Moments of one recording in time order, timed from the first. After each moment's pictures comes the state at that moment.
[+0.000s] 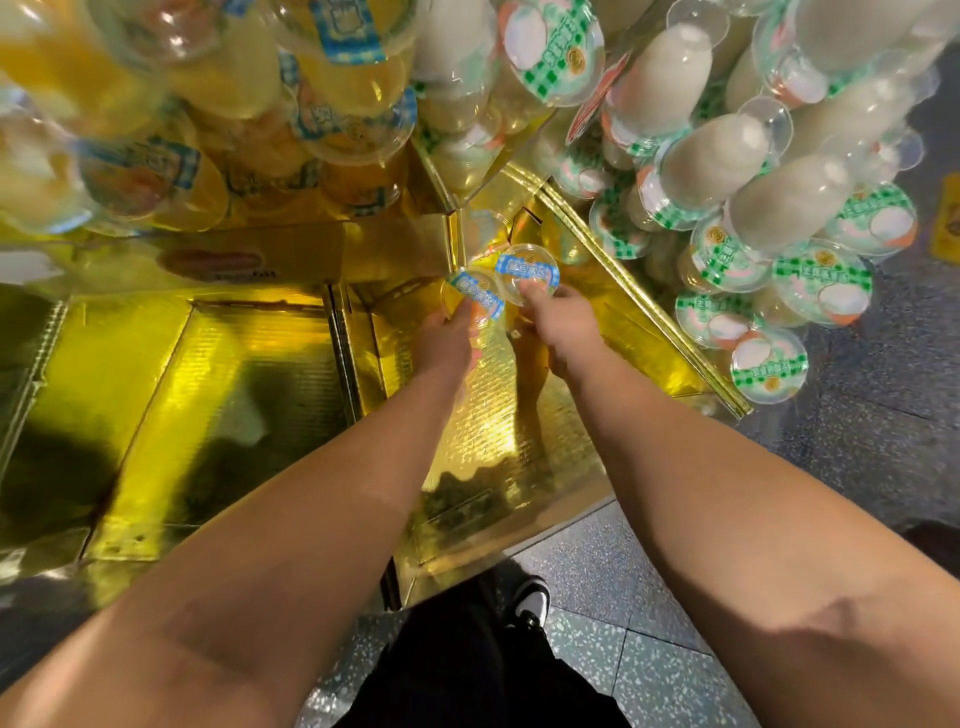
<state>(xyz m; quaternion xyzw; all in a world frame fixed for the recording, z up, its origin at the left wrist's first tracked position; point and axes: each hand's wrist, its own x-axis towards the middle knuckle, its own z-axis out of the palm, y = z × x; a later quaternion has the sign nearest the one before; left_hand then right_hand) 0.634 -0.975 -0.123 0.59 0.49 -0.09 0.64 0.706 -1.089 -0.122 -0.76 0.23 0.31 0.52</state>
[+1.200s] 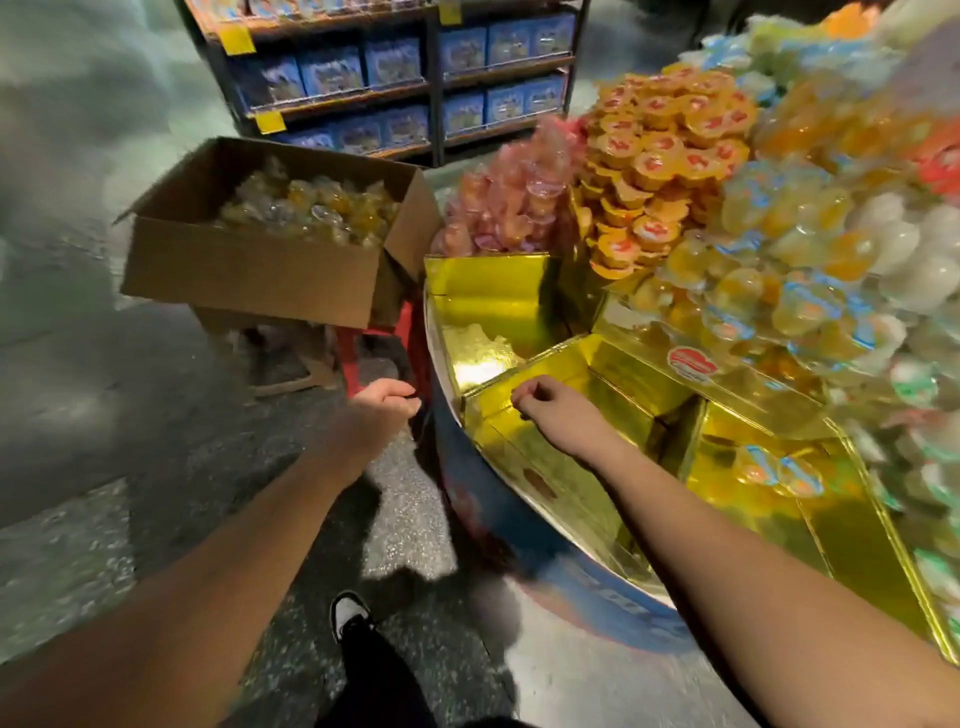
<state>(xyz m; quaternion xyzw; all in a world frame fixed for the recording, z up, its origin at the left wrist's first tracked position) 0.110 -0.784 0.135 0.67 0.53 0.15 0.50 0.333 -0.883 0.134 -0.78 -0.41 0.37 0.29</state>
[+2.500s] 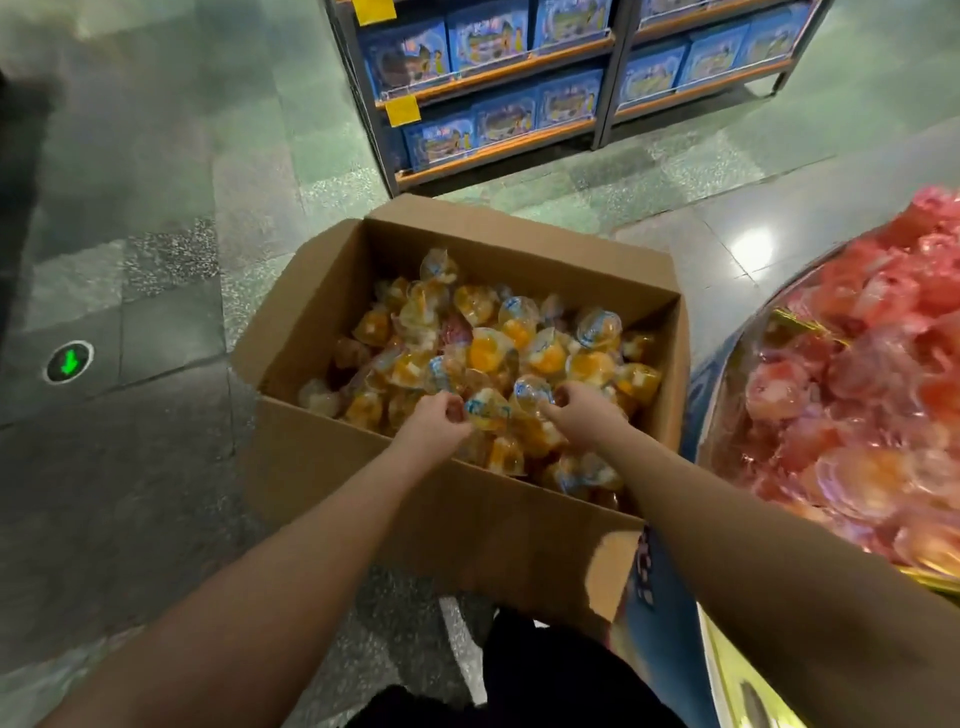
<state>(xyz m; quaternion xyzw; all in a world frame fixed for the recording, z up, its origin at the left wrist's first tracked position) 0.065 -0.083 0.052 0.66 0.62 0.01 0.42 0.274 -0.118 0.019 -0.79 -0.47 0.38 0.07</state>
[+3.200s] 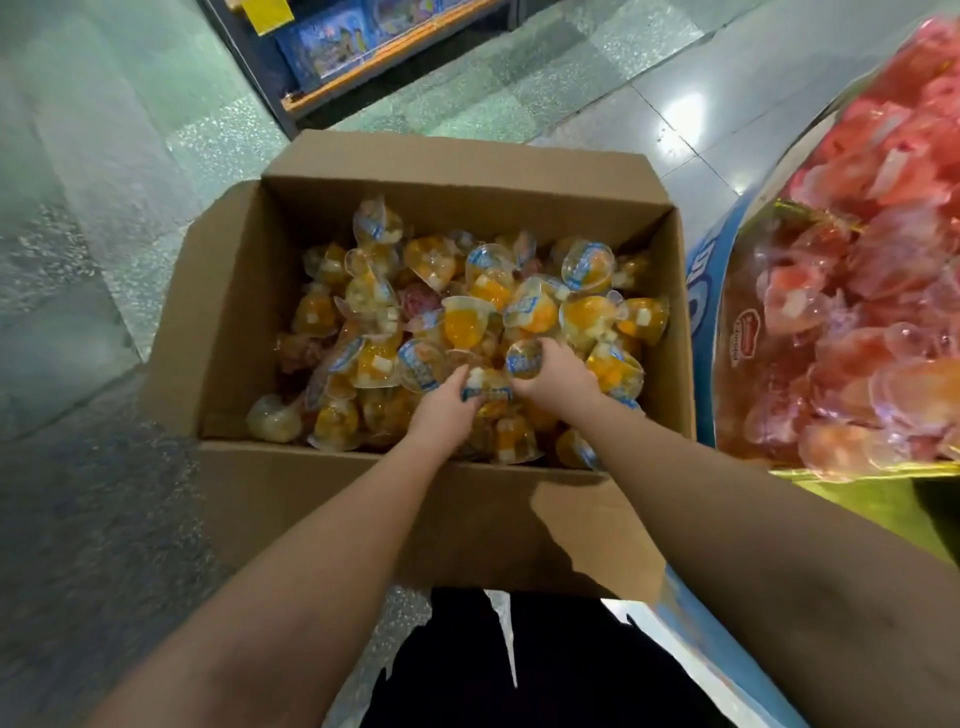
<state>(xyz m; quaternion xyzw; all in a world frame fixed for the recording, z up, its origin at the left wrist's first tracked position) 0.088 -0.023 -0.033 0.68 0.58 -0.11 0.44 0.245 -0.074 -0.053 -0.85 -0.36 0.37 0.08</state>
